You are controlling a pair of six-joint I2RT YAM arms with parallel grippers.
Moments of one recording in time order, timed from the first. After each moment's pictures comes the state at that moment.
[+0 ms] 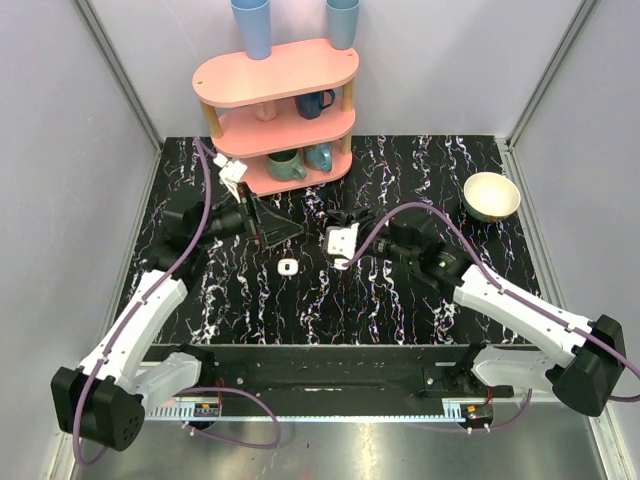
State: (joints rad) left arm -0.26 0.99 0.86 0.07 0.90 -0.58; right arm 0.82 1.16 0.97 0.00 -0.32 -0.89
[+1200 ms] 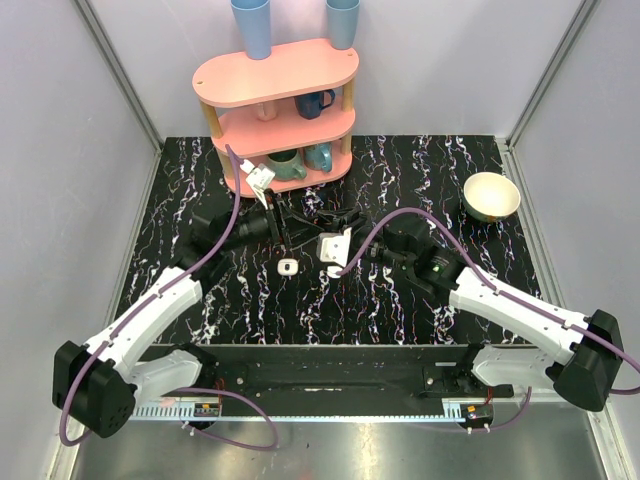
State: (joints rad) left arm -0.48 1.07 0.82 0.17 0.67 -0.57; right arm 0.90 1.18 0.97 0.08 -0.27 -0.91
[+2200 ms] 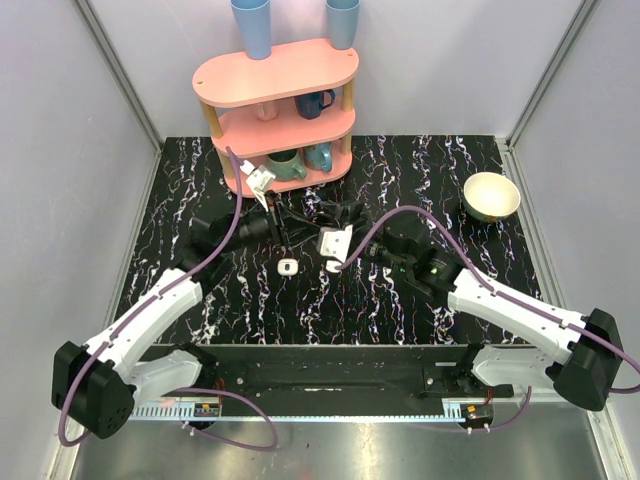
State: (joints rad) left arm -0.49 1.07 0.81 0.22 0.68 -0.55; right arm 0.90 1.18 0.95 0.13 -0.24 -0.85
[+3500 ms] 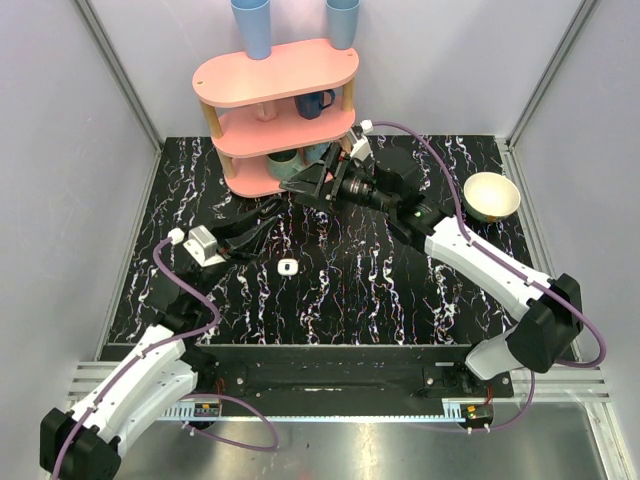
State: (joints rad) left arm -0.46 0.65 0.40 0.78 0.34 -0.11; right arm 0.71 1.47 1.33 0.08 -0.42 1.12
